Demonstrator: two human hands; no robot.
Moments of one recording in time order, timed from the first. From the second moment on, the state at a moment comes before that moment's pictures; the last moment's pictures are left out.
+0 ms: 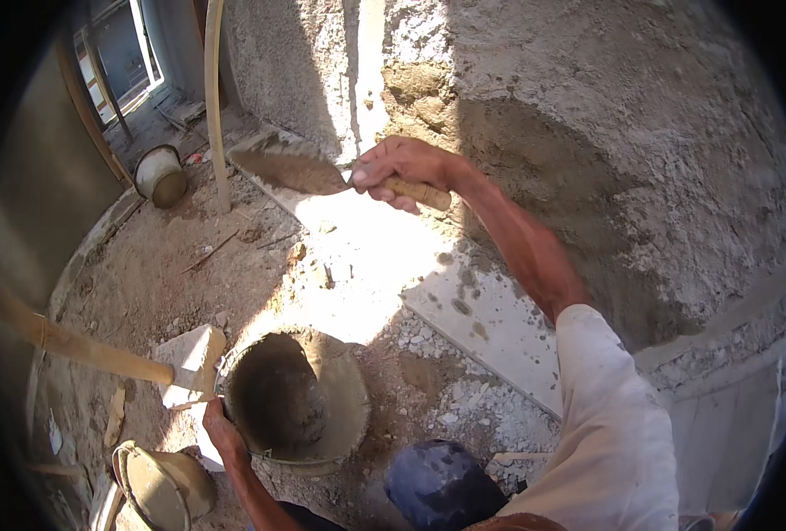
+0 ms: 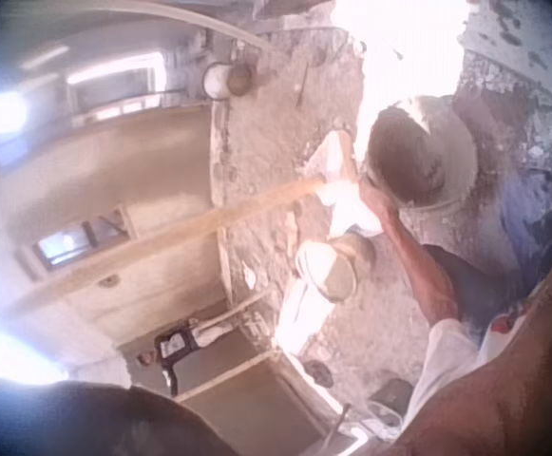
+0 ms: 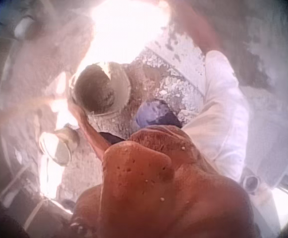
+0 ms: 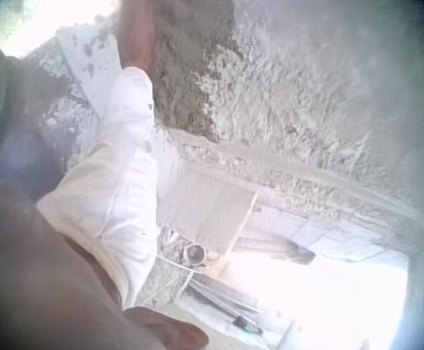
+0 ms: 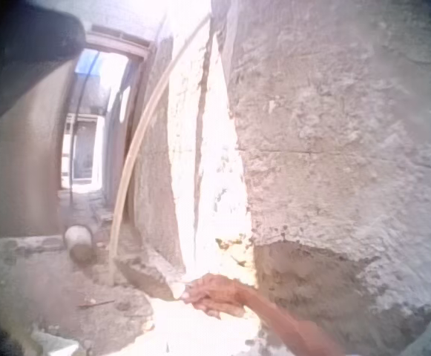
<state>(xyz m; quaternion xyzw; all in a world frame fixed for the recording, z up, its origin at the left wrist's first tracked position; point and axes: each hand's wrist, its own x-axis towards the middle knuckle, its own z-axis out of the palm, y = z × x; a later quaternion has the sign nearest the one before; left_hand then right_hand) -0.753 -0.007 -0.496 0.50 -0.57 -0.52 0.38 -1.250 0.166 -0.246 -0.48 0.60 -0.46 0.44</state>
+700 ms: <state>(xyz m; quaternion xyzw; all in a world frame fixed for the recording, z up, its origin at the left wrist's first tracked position) -0.770 0.042 -0.439 0.42 -0.73 -0.48 0.24 -0.984 0.262 -0.517 -0.59 0.79 -0.14 0.11</state>
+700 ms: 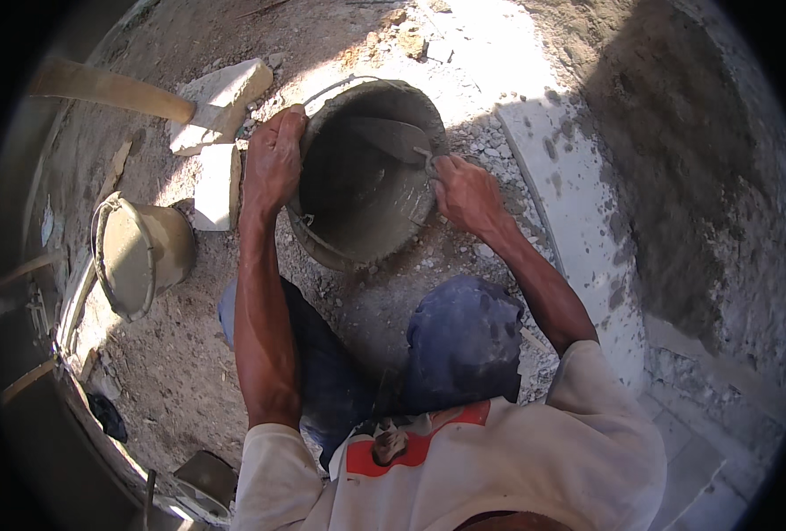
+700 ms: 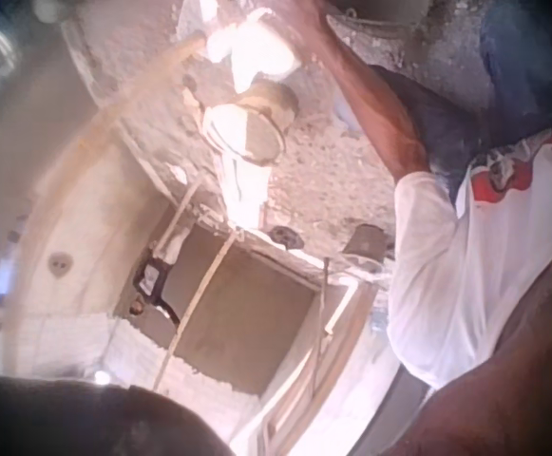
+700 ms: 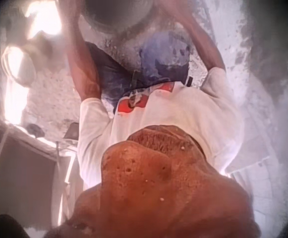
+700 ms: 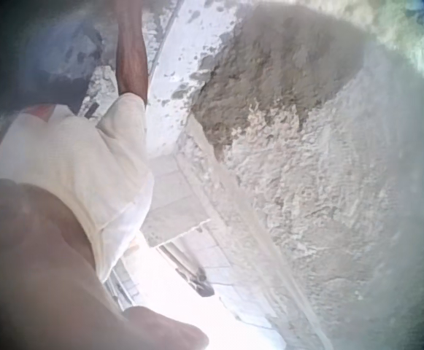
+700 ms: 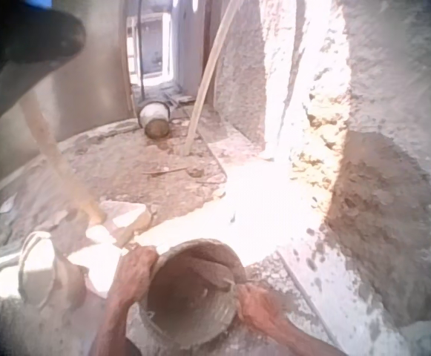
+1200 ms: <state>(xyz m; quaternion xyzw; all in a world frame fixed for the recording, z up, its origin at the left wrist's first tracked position) -0.783 0.102 -0.443 0.39 -0.74 -0.48 0.26 -0.983 0.278 -0.520 -0.70 0.71 -0.01 0.13</state>
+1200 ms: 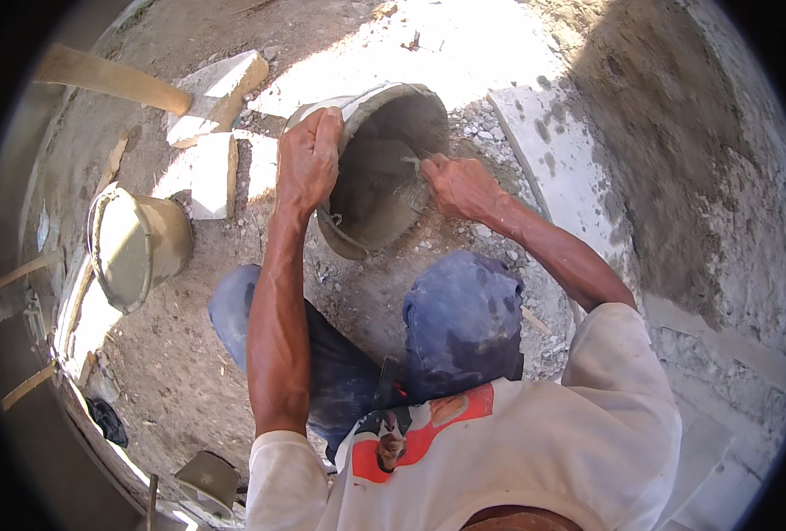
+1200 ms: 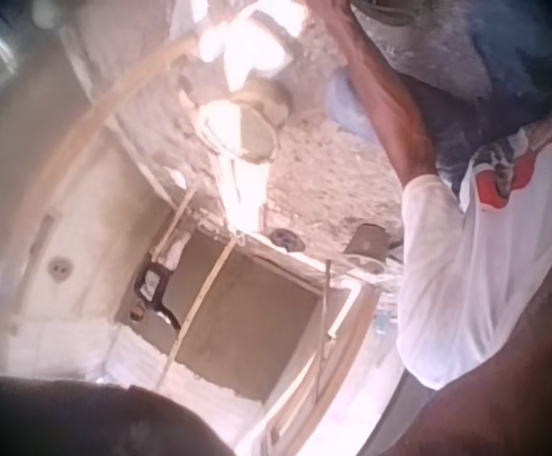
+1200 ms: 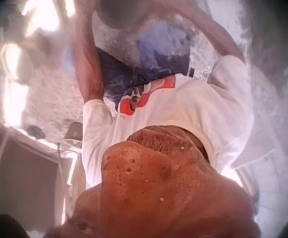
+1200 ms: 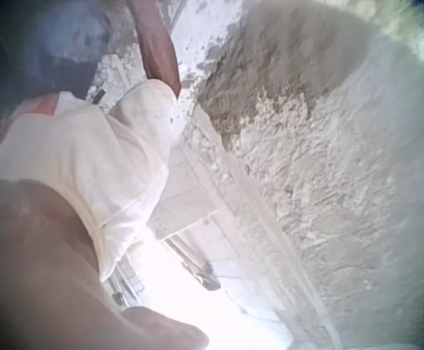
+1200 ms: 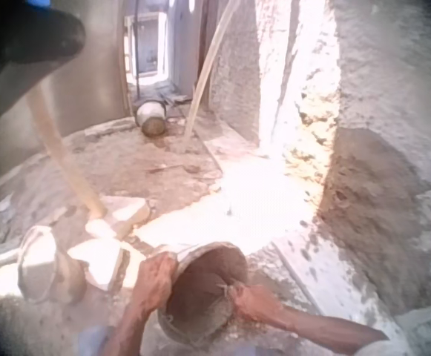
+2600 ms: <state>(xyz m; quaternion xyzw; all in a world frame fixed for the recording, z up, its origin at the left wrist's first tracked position) -0.743 0.002 -0.492 0.49 -0.65 -0.45 0.37 -1.278 0.347 -0.260 -0.19 0.67 -0.72 0.01</state>
